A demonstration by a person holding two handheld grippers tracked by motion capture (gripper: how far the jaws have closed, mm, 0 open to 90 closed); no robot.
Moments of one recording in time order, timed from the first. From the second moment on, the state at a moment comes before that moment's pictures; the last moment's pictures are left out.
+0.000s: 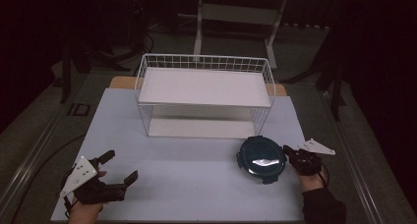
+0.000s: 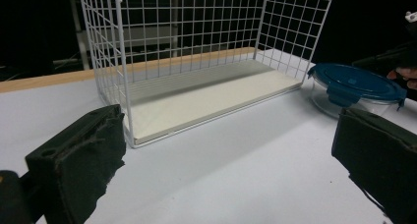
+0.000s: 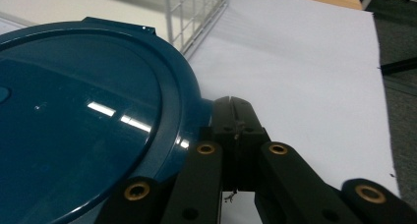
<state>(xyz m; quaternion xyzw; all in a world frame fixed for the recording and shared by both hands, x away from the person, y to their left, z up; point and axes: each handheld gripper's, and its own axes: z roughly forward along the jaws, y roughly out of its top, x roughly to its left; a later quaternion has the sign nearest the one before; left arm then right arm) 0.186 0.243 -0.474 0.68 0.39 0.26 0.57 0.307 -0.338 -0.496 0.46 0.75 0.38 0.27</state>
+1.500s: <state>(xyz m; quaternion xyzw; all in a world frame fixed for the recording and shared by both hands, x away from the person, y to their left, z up) 0.187 0.241 -0.475 0.68 0.39 0.25 0.57 0.290 -0.298 -0.498 0.41 0.79 0.40 0.21</state>
